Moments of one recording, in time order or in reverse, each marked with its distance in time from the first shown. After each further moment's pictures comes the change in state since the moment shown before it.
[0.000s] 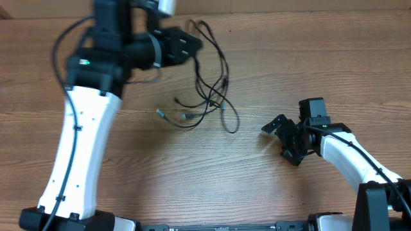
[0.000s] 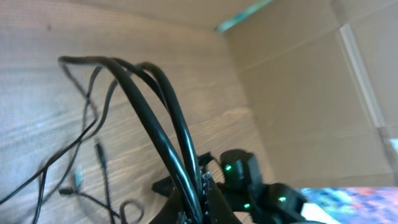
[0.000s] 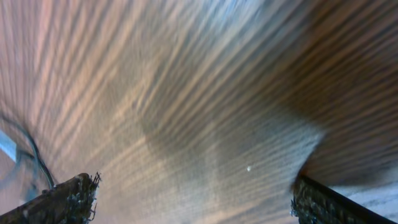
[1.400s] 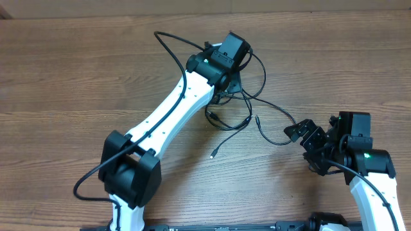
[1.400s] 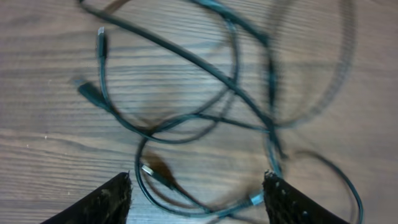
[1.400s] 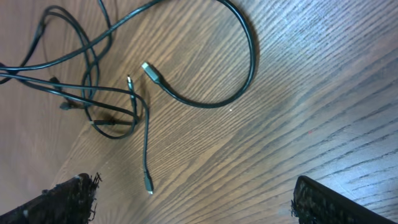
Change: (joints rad) left arm -0.368 0.404 0.002 -0.107 -0.845 -0.276; right arm -0.177 -0.463 0.035 -0.349 -0.017 -0.179
